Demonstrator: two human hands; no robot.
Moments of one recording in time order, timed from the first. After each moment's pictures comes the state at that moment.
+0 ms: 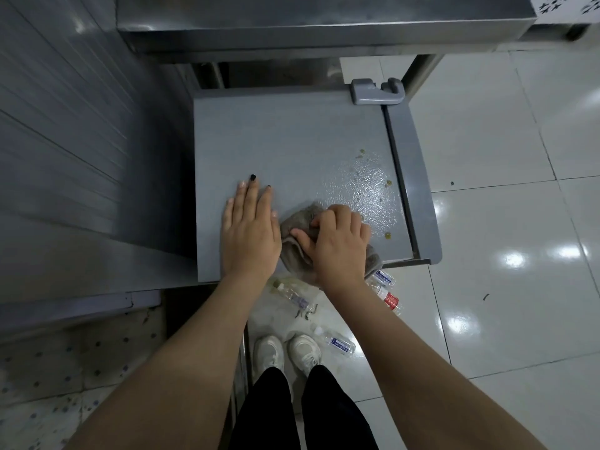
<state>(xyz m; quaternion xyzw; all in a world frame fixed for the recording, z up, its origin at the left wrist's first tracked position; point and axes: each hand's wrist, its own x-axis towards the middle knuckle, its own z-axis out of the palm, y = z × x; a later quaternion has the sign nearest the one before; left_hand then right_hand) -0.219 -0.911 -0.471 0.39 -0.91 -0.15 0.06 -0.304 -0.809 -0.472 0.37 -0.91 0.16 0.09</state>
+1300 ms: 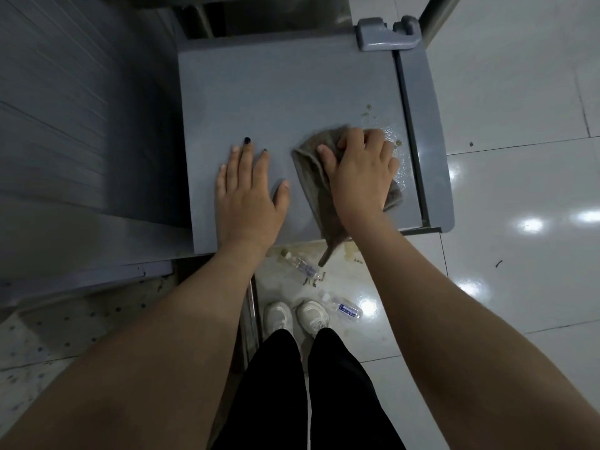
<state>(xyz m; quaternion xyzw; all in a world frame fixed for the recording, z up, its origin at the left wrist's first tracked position) -0.223 -0.911 -0.469 0.40 -0.91 -0.14 0.03 -0.355 -0.833 -0.458 0.28 -0.95 0.15 -0.03</state>
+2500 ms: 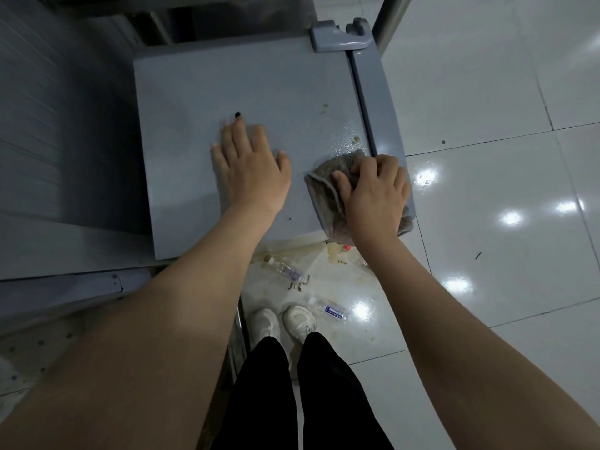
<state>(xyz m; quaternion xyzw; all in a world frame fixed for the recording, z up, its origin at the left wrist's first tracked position) -0.297 -0.894 -0.451 0.43 -0.89 -0.16 0.02 -0.371 -0.754 -0.470 0.27 -0.94 0.16 0.10</state>
